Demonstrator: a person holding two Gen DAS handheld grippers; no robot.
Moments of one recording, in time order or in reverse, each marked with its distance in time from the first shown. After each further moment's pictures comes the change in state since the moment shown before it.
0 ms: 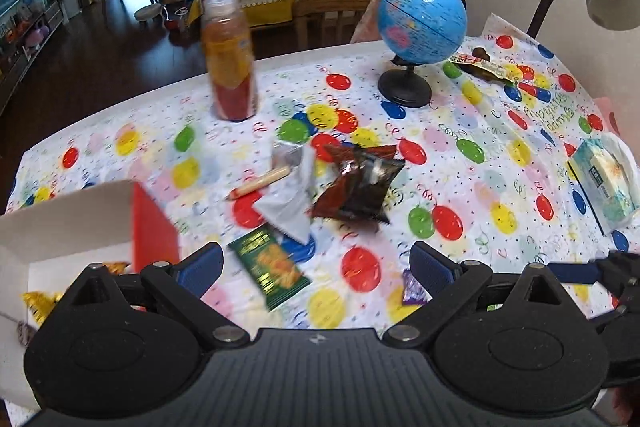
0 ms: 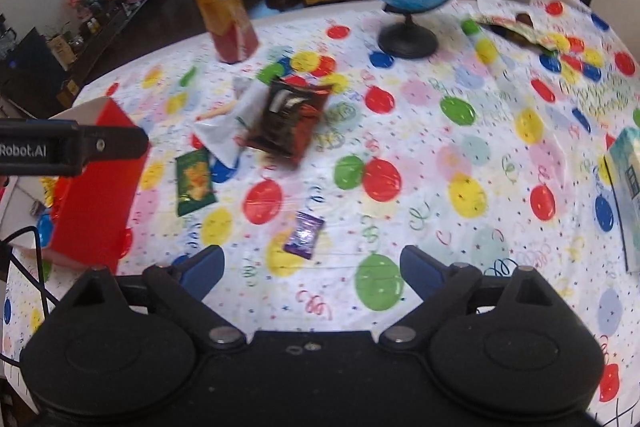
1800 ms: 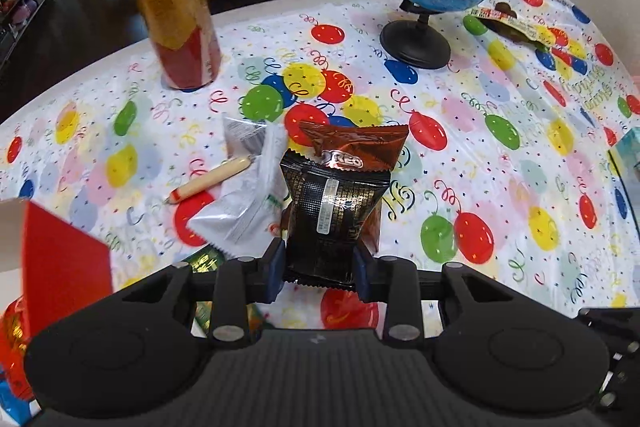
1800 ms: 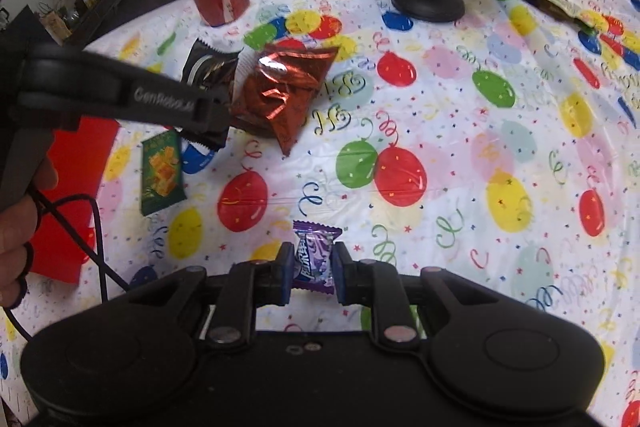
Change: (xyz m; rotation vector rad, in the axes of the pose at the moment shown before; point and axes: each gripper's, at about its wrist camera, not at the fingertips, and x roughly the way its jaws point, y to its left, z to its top) left arm 0.105 -0.017 0.024 -0.005 0.129 -0.004; right arm 0.067 0.000 0.017 -0.030 0.080 0.011
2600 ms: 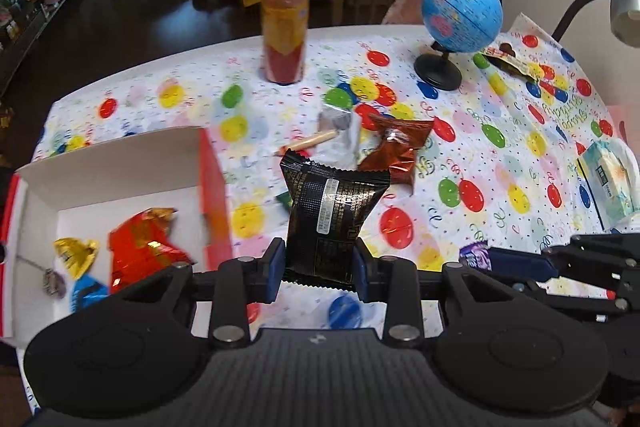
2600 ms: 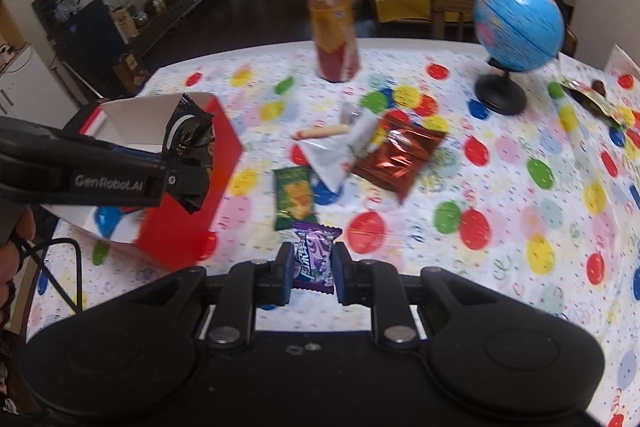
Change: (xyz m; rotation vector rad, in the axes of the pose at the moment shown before) left arm -0.142 0.079 -0.067 -0.092 -0.052 0.010; right arm -0.090 0.096 -0.003 -0.169 -0.118 0.102
